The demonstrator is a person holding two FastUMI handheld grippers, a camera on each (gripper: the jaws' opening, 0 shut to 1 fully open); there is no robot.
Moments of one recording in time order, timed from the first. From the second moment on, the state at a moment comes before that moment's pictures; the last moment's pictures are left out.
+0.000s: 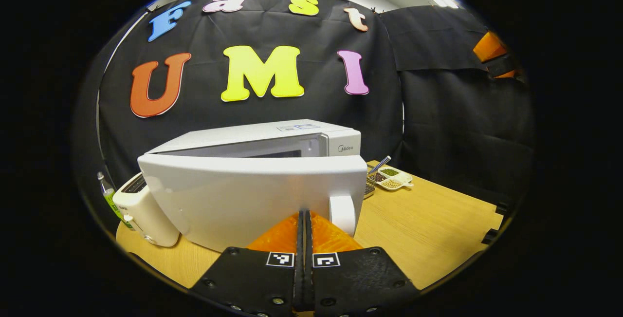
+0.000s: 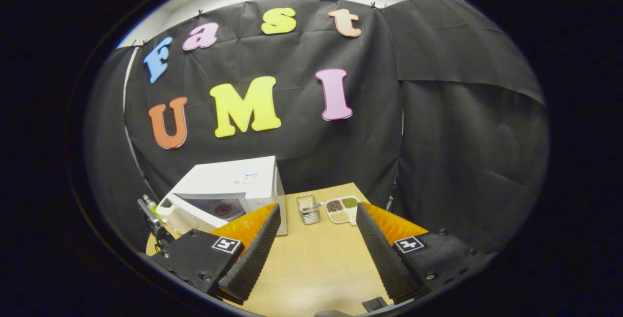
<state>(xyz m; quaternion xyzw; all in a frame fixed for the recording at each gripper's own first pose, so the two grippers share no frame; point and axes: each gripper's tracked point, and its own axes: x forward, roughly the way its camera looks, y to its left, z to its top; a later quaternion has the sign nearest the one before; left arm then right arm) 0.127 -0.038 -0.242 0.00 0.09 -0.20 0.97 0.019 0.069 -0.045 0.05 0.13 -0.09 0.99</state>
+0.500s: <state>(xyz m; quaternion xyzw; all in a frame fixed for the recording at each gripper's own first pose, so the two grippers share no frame) 0.164 -0.057 -0.224 0.01 0.08 -0.21 0.98 0.020 0.055 -0.035 0.04 0.11 -0.11 0.99</state>
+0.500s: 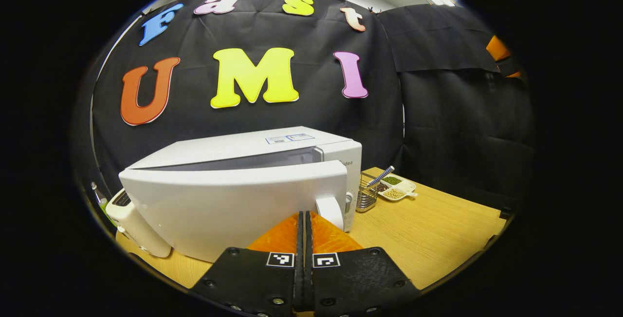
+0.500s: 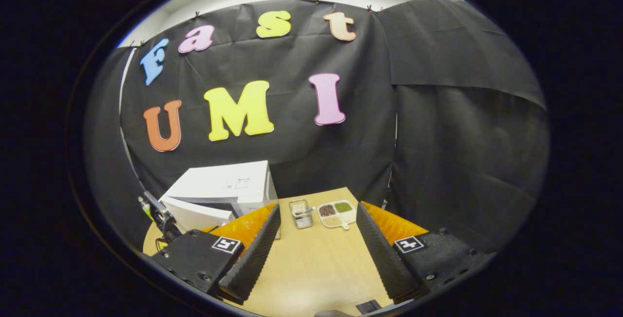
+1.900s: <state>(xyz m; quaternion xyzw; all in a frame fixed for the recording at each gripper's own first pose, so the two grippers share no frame) 0.223 -0.068 -0.221 -0.02 0.10 -0.16 0.98 0.024 0.057 -0.025 0.00 0.12 -0.11 0.99</state>
